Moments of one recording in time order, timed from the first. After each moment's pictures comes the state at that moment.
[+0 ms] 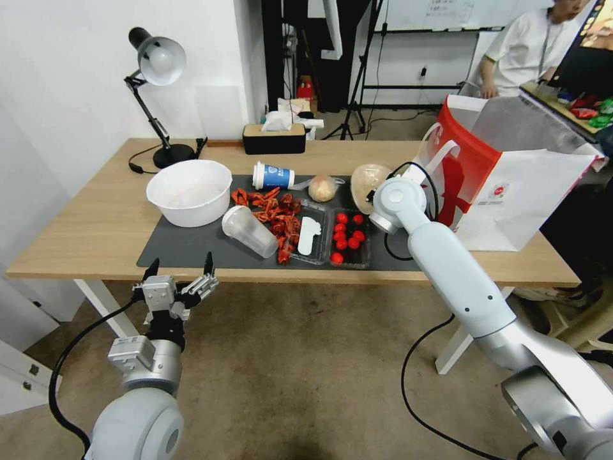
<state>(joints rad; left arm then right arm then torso) 1.62 -1.27 -0.49 -2.27 -0.30 0.08 -0.32 -0.37 1.24 -0.04 1.47 1.56 -0.34 1.20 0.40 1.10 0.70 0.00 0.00</state>
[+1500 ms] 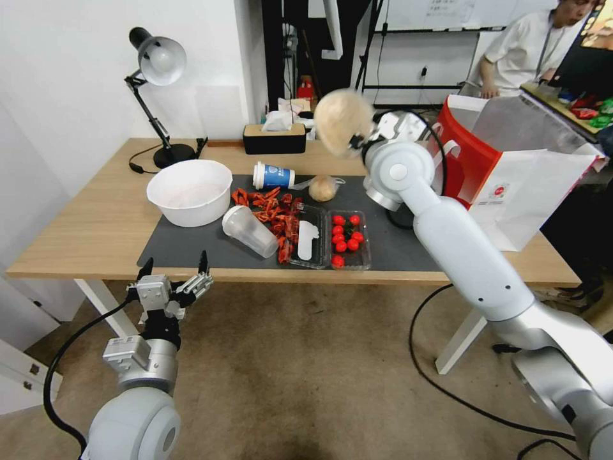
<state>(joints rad) 1.62 -1.27 -0.51 -2.27 -0.31 0.07 -0.32 -0.25 1.17 -0.10 1.69 1.34 -0.32 1.01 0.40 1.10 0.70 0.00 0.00</state>
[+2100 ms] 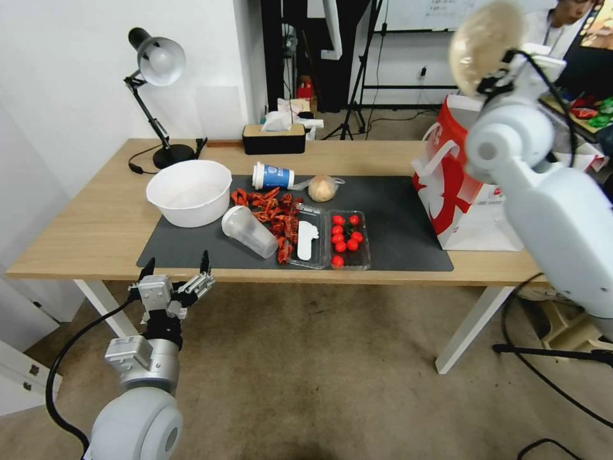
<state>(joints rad) 1.61 -1.28 -0.49 -2.27 -0.30 0.07 -0.33 -0.22 0.83 0.03 1.73 1.08 -0.45 1.06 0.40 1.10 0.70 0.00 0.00</state>
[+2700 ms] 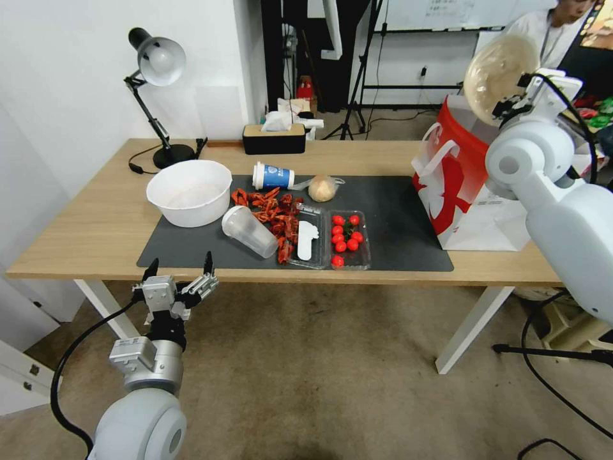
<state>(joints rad) 1.62 -1.28 -0.49 -2.27 -0.29 0.08 -0.32 -0.29 0.80 0.05 1.75 1.12 -0.47 1.06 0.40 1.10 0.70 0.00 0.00</state>
